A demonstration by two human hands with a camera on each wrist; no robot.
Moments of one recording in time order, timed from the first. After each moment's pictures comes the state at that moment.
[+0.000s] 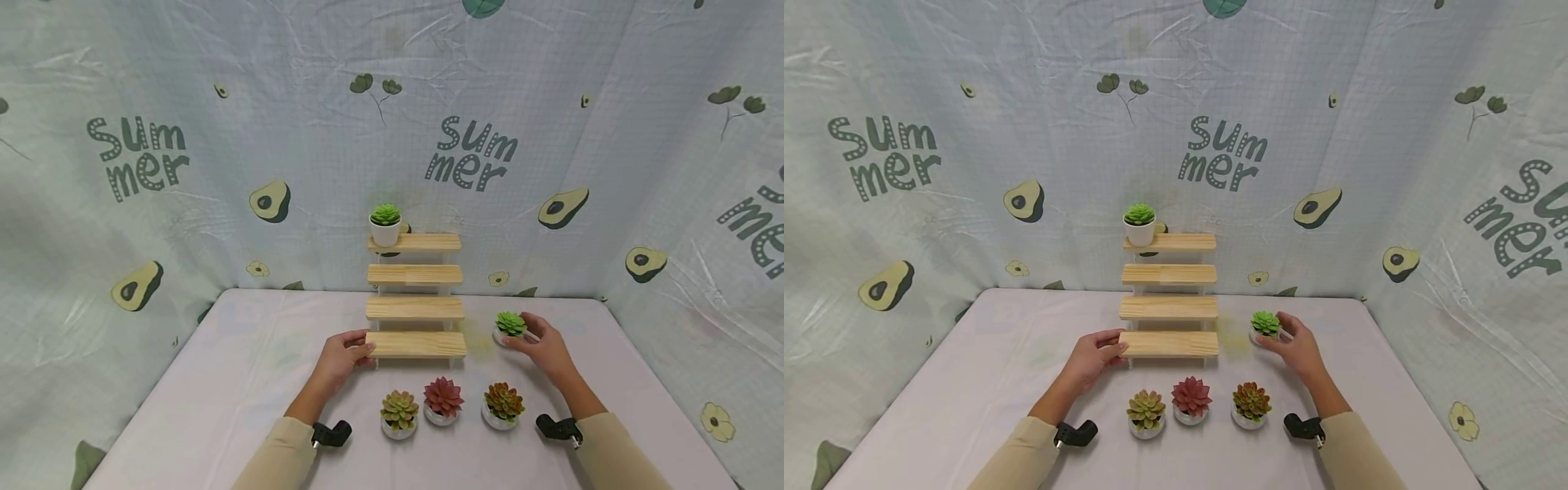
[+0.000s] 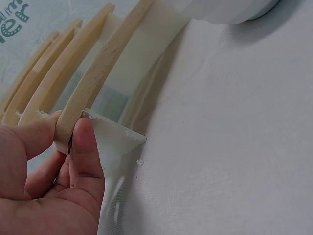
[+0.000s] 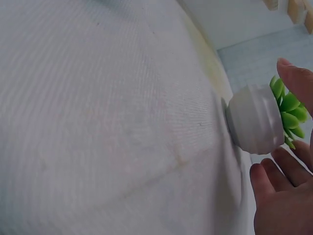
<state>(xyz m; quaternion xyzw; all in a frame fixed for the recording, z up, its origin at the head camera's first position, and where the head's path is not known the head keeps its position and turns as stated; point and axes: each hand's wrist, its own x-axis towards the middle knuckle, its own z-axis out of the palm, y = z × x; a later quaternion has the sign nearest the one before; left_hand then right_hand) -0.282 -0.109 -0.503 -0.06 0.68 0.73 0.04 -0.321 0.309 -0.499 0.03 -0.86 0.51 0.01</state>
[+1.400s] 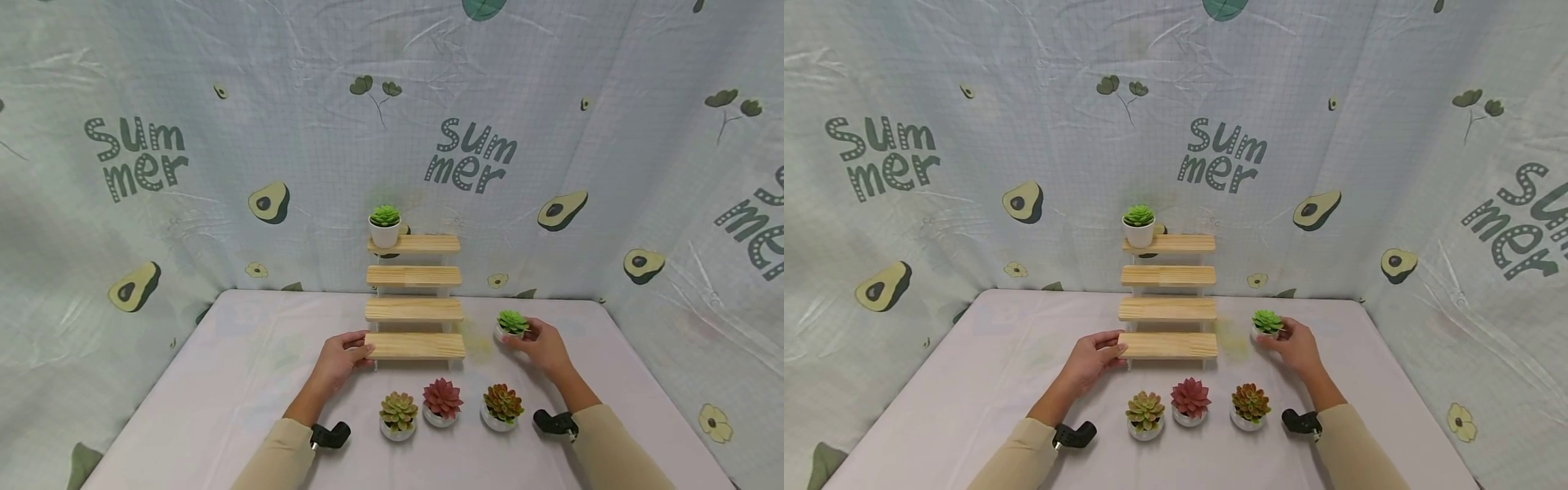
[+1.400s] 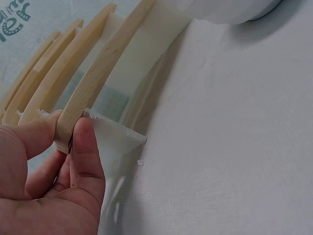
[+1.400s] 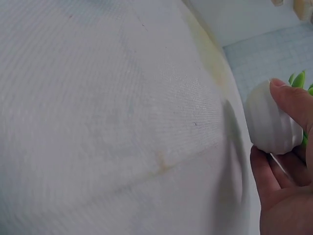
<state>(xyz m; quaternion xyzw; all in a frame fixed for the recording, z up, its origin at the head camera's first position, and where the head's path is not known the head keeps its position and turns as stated) -0.279 -0.111 -0.501 -0.06 0.69 0.72 0.05 -0.327 0.309 -0.500 0.00 -0.90 0.44 0.01</state>
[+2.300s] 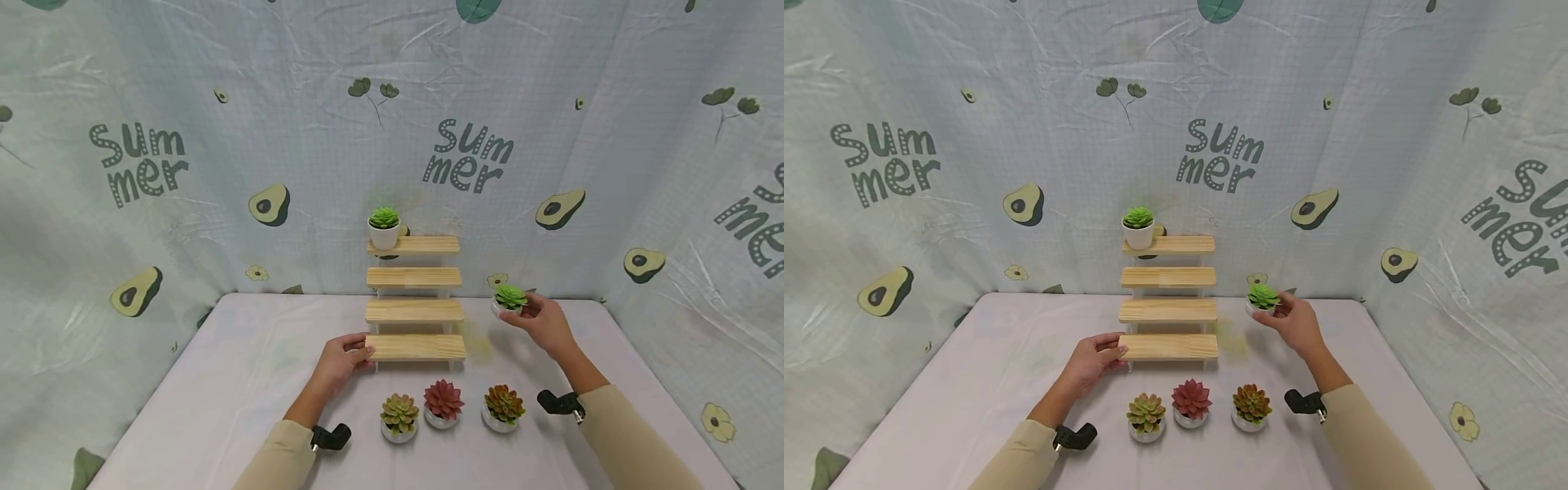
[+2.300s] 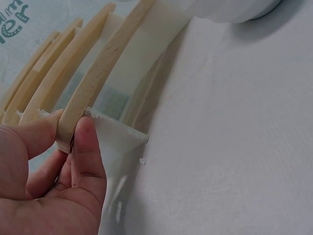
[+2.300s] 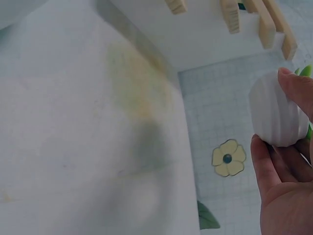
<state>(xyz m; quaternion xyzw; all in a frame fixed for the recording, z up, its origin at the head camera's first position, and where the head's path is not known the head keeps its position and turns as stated) -0.279 -0.110 -0.500 -0.06 0.69 0.72 0.05 -0.333 0.298 -0.444 0.06 -0.90 0.43 0.08</state>
